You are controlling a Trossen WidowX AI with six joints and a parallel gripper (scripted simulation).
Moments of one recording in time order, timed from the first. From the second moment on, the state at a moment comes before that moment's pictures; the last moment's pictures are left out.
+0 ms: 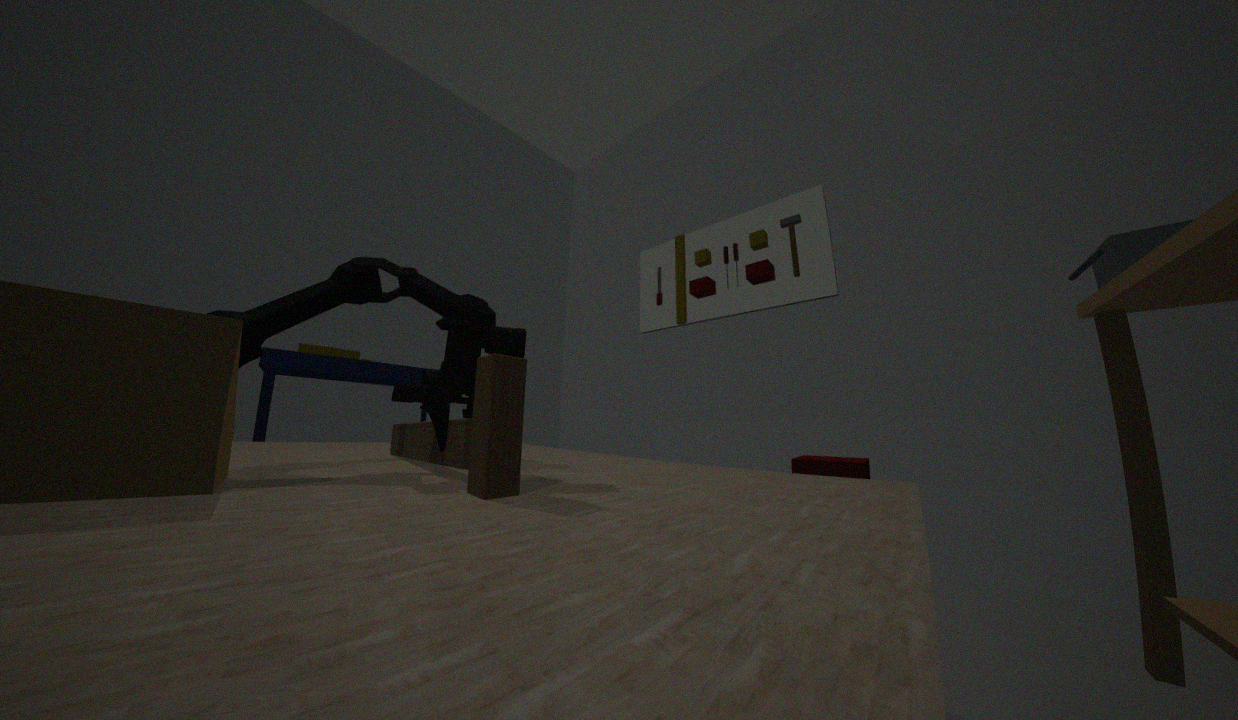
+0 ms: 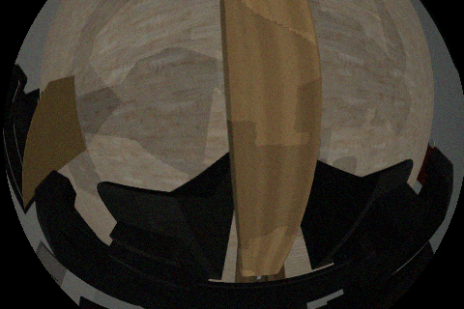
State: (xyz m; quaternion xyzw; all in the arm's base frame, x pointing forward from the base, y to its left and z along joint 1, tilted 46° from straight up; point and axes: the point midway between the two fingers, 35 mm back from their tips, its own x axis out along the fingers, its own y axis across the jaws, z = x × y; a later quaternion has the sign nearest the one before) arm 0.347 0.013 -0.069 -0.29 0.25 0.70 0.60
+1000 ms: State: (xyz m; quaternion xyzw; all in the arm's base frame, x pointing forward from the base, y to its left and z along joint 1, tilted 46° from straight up) arm 0.350 0.011 -0.068 -0.29 0.24 0.70 0.60
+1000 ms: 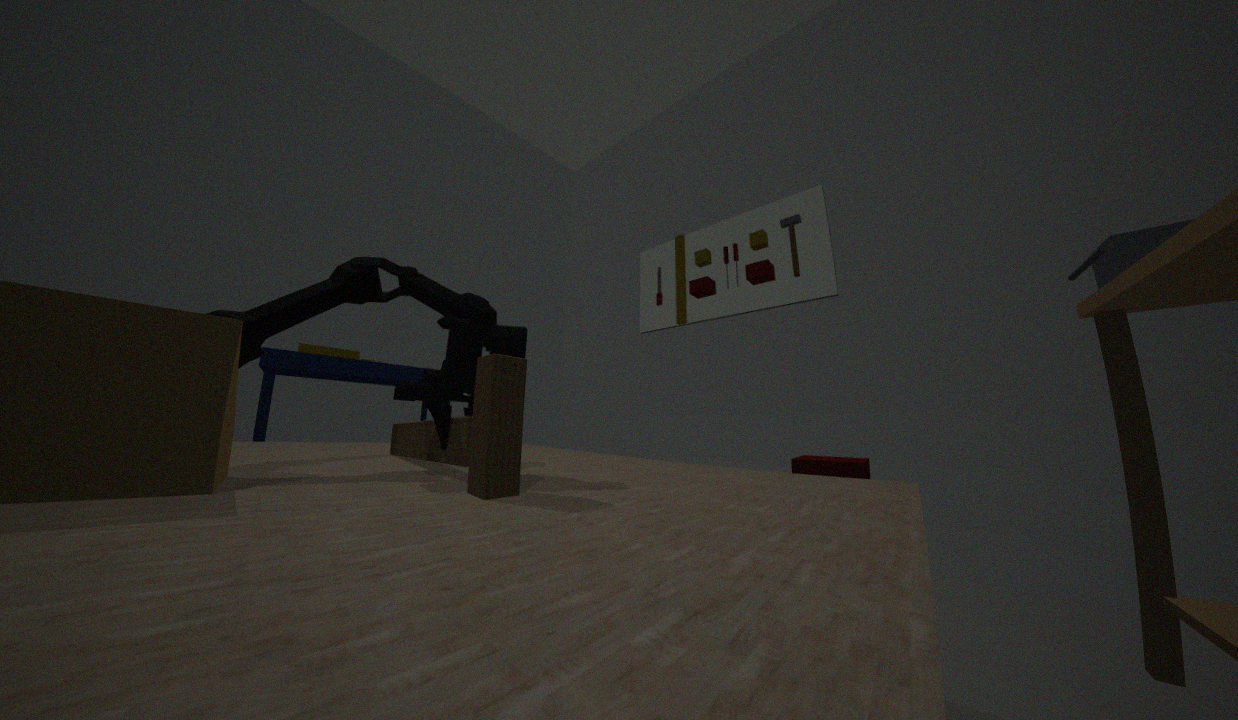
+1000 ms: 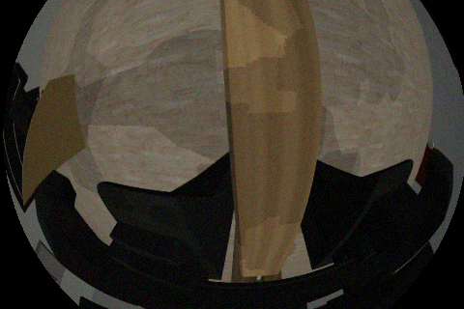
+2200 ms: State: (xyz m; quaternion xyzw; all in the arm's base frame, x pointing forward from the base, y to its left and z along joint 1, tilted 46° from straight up) arm 0.351 0.009 -0.071 -0.29 0.24 0.70 0.60
